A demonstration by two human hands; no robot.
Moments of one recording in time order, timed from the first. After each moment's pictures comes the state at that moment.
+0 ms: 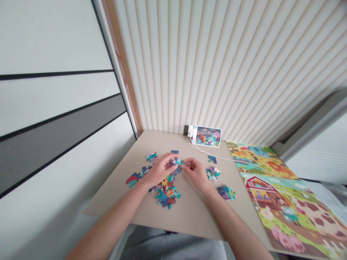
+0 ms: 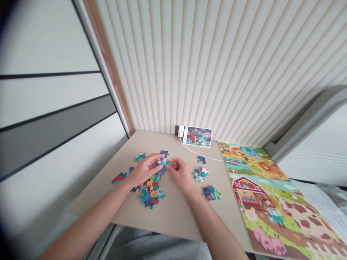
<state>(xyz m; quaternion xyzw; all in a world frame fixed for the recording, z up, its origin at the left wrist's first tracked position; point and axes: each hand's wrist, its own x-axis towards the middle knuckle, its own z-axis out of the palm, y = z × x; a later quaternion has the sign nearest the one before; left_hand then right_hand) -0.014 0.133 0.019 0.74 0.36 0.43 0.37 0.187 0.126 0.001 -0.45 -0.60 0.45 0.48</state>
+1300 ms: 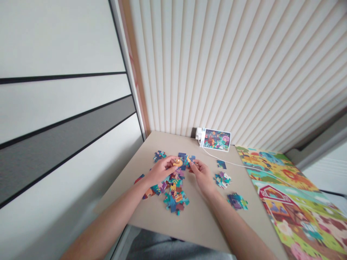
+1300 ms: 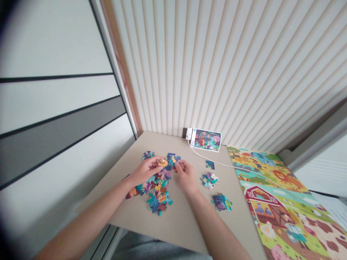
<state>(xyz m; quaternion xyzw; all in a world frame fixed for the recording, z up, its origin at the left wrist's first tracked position) -0.049 0.143 0.008 0.68 0.38 0.41 0.47 0.167 0.139 -0.005 -0.42 -0.49 0.55 0.54</state>
